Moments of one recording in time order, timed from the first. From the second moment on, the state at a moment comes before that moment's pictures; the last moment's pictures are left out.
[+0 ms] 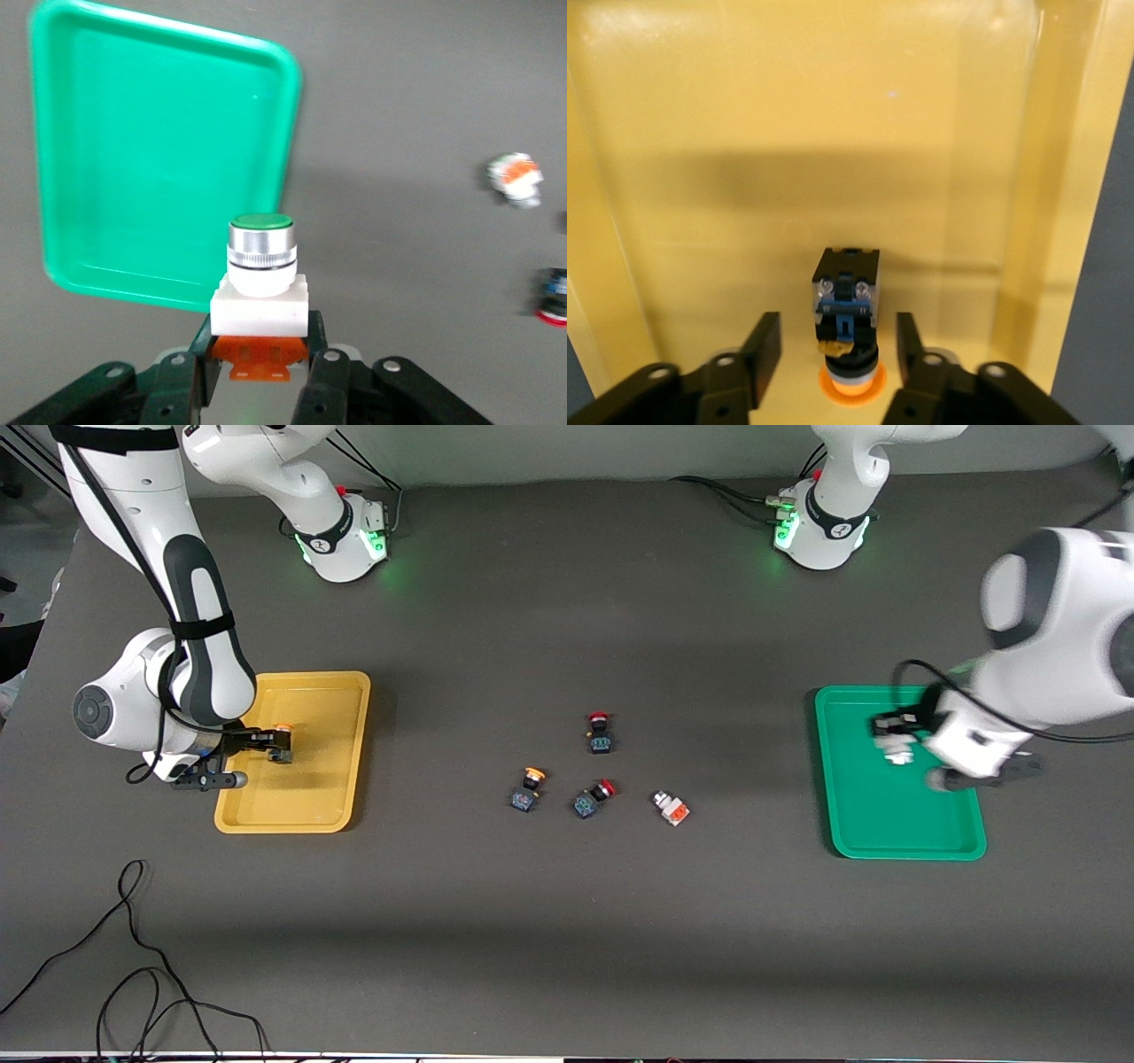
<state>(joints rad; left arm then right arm) -0.02 0.15 -0.02 -1.81 -0.06 1.76 -0.19 0.56 0.40 -0.73 -2.25 0.45 2.26 -0.47</state>
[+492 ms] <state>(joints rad) 0.18 0.25 -0.02 -2.08 0.06 2.20 0.10 0.58 0.40 -0.73 -2.09 0.47 2.03 -0.46</state>
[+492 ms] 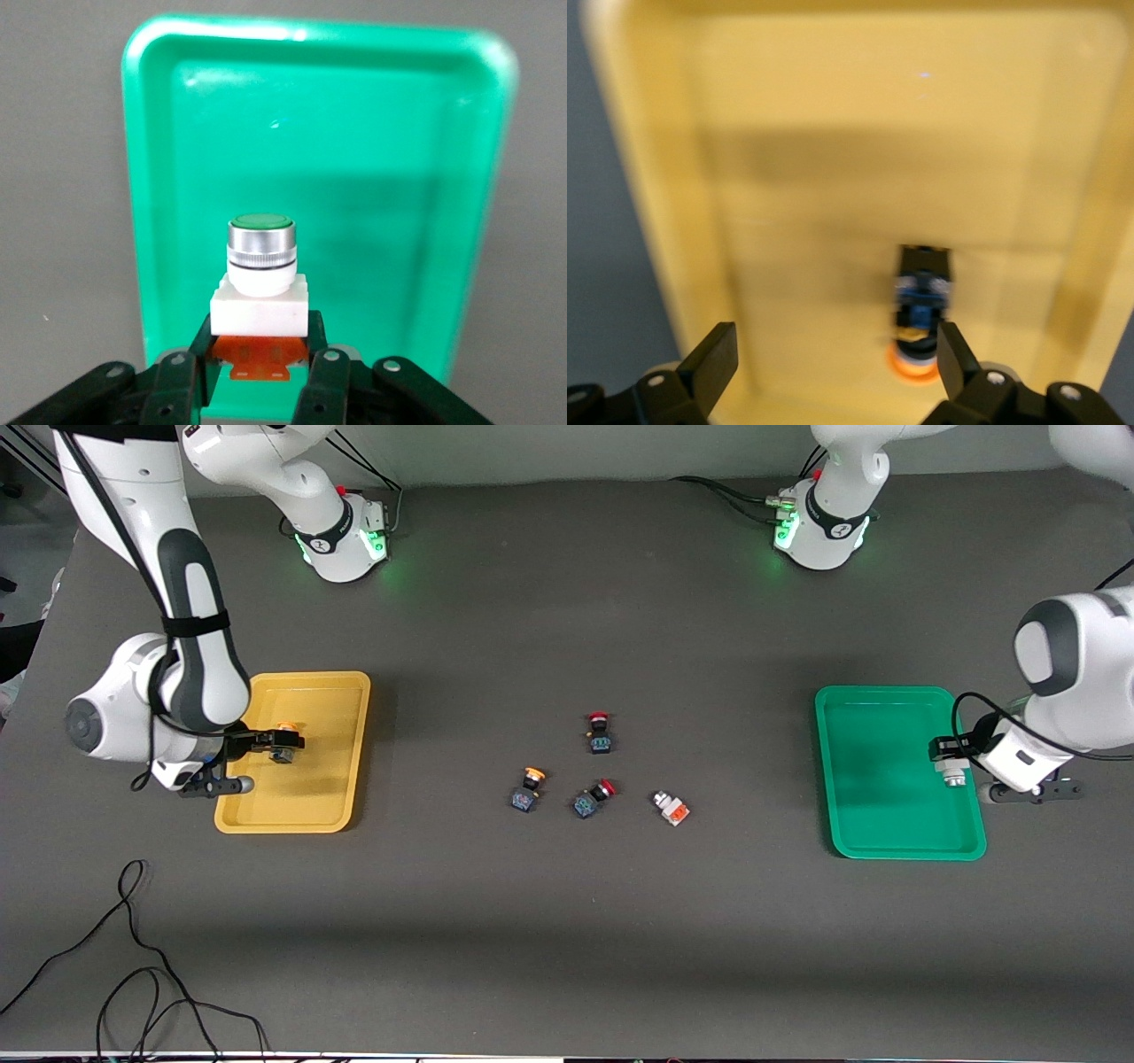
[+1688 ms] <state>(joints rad) 0.26 0.29 -0.05 -1.85 0.08 1.90 0.20 0.91 0.80 -0.48 -1.57 0.81 2.24 0.33</state>
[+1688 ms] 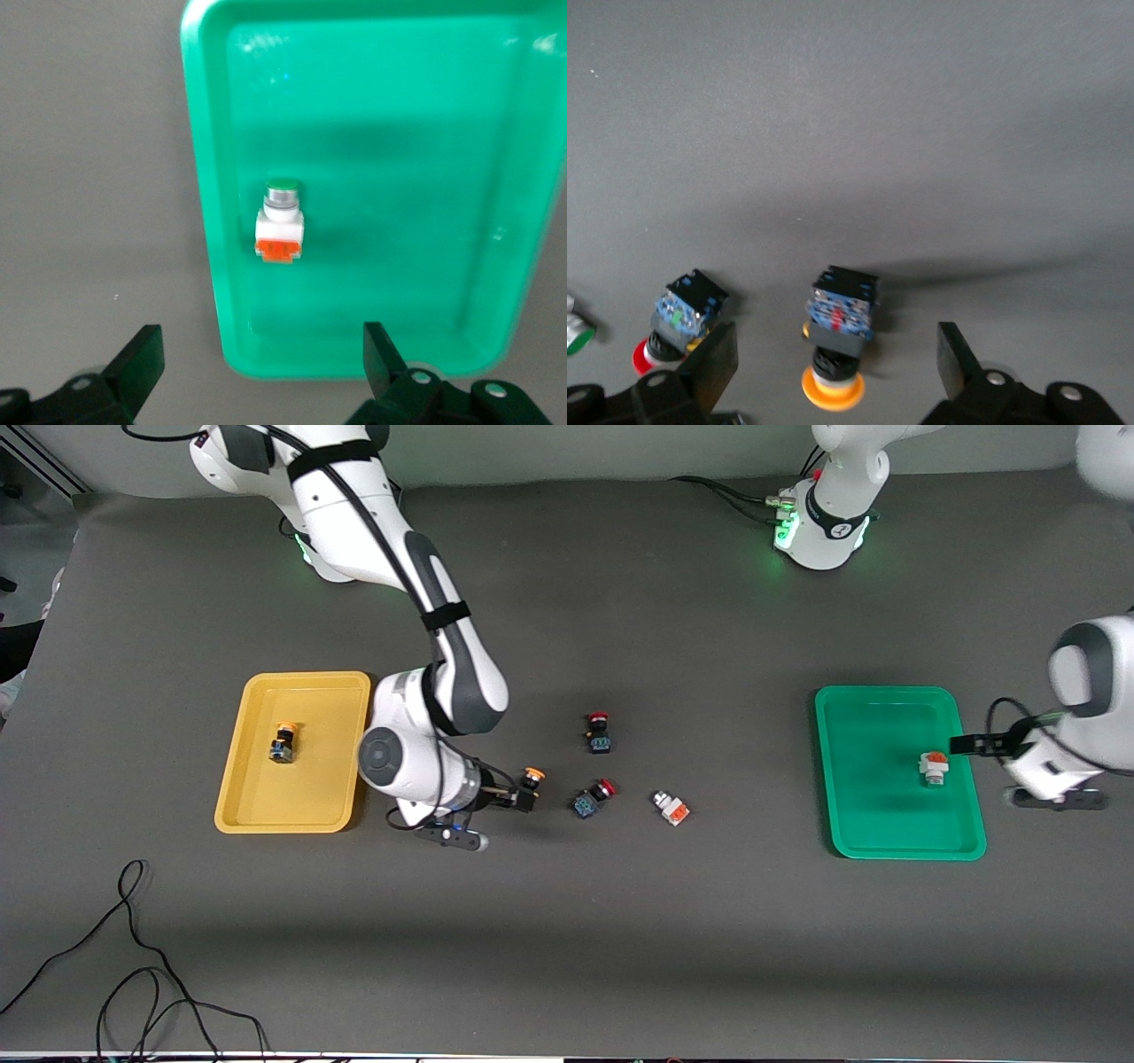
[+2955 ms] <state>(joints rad) -0.25 0.45 -0.22 -1.61 -0.07 2.01 -1.06 0.83 0.76 -0.63 -1.52 0.76 1.97 0.20</state>
